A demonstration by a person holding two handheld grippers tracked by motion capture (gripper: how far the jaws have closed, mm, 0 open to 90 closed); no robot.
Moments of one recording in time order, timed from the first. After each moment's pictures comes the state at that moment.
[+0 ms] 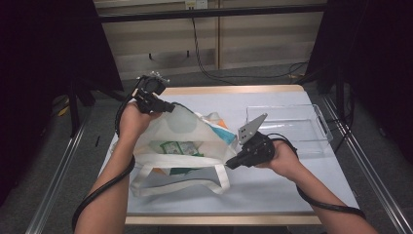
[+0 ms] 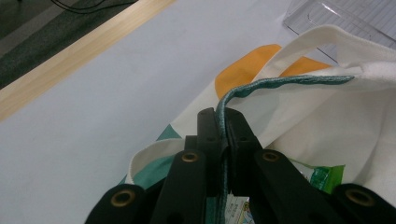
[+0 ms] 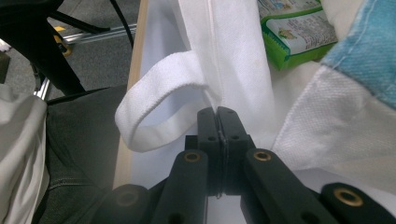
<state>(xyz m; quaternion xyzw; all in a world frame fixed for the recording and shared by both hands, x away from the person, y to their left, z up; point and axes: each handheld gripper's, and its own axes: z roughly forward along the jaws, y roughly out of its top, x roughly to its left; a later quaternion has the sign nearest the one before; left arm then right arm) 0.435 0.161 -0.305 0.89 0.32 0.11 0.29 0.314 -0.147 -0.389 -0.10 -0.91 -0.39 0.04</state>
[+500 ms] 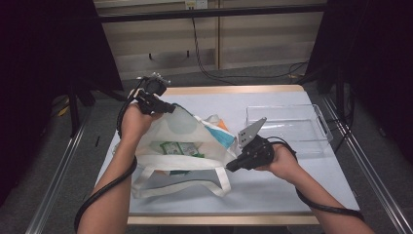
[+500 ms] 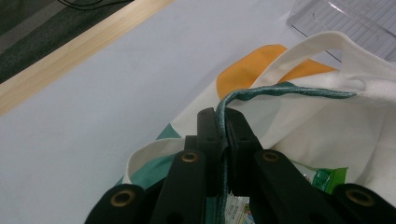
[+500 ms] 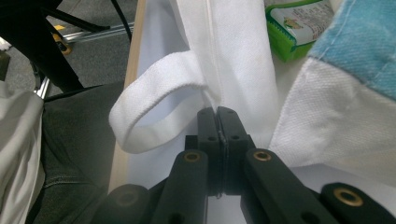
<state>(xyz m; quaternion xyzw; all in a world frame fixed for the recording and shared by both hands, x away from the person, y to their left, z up) 0.436 0.158 -0.312 0.89 0.34 0.12 0.29 0.313 -0.148 -0.402 -0.10 -0.91 -0.39 0.04</state>
